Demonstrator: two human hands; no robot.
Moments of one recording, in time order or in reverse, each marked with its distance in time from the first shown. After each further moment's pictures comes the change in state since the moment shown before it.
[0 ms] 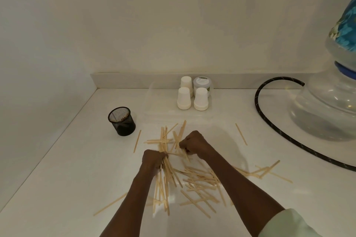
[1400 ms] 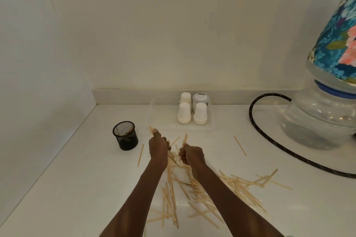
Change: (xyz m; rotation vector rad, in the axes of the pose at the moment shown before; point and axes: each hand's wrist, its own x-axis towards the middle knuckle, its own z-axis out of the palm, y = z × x) left_hand -0.029 0.081 0.003 -0.613 -0.005 0.199; right_hand -0.030 -0.019 0.044 0.514 0.293 0.107
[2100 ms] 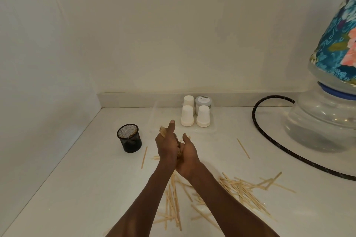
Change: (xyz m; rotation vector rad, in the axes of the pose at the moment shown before) left_hand -0.039 0.015 0.014 0.058 -0.063 0.220; right_hand -0.040 -0.036 0.021 0.868 -0.556 0.351
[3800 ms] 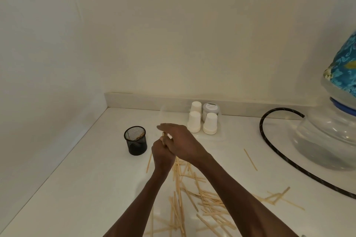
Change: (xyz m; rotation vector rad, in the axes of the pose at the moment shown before) left_hand 0.026 -0.008 -0.048 0.381 -0.038 0.310; right_hand -0.023 -0.015 0.078 -2.012 -0.152 -0.907
